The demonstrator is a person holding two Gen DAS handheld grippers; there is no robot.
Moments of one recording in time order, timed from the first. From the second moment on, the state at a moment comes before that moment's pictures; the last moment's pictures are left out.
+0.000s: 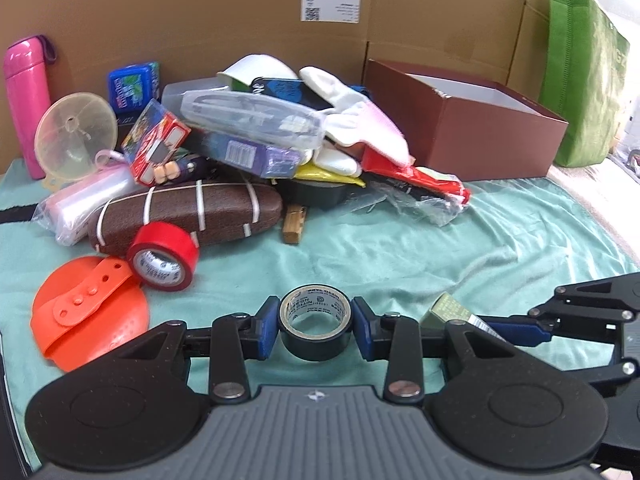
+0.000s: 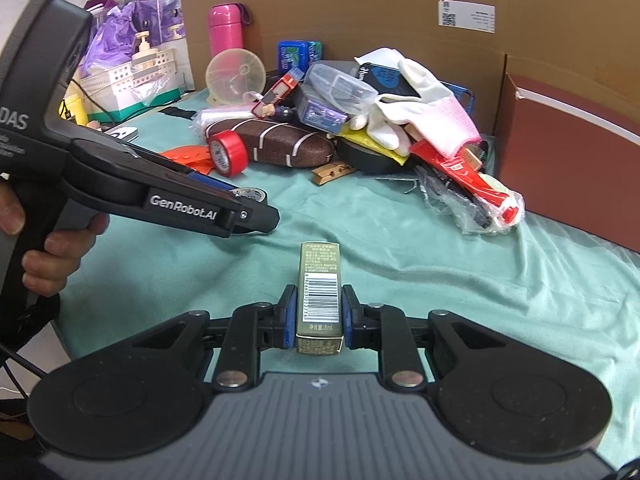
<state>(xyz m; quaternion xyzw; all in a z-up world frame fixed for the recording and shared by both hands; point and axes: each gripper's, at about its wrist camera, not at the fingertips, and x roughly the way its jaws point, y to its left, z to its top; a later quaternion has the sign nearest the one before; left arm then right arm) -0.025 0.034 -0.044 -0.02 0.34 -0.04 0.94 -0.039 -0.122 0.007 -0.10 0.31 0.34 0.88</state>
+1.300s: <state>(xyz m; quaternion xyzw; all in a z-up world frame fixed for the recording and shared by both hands) 0.197 -0.075 0.052 -0.08 0.29 -0.12 0.95 0.165 -0.222 0.104 -0.09 0.19 0.11 0.97</state>
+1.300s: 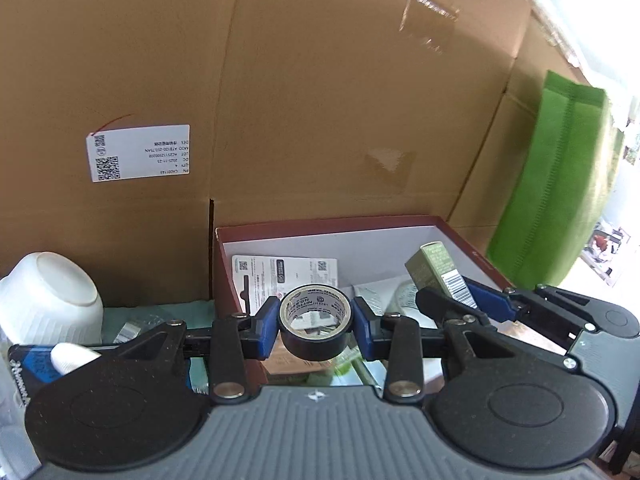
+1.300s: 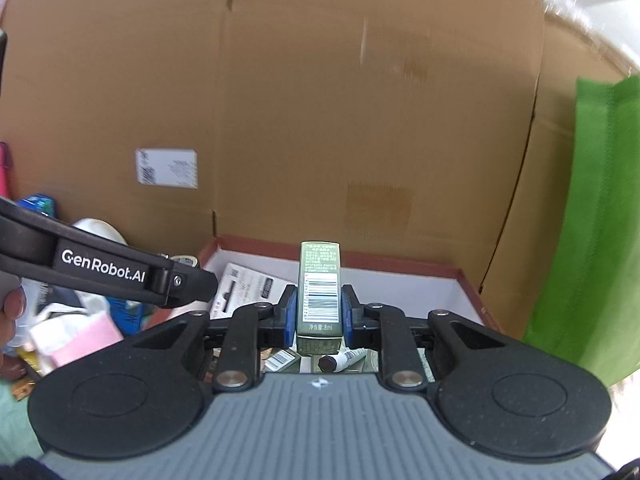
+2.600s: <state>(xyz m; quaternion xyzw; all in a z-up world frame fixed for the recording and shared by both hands) 0.200 -0.085 0.033 -0.04 0.27 -0.15 0.95 0.187 -0.212 0.074 -0.11 0.22 0.09 0.96</state>
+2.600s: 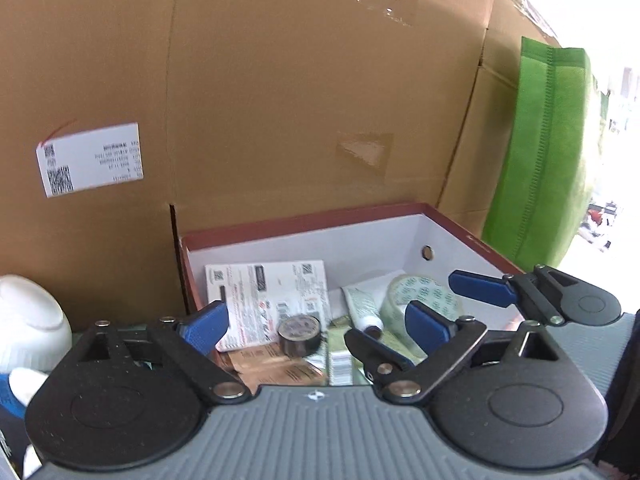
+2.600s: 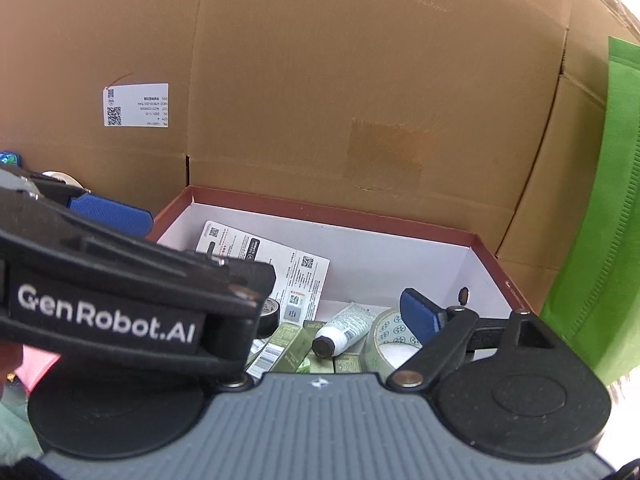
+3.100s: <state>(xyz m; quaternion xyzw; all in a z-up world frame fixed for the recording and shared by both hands) 0.157 -0.097 0.041 -0.03 0.22 -0.15 0.96 0.148 -0.227 0.086 -0.08 0.19 0.09 0.97</state>
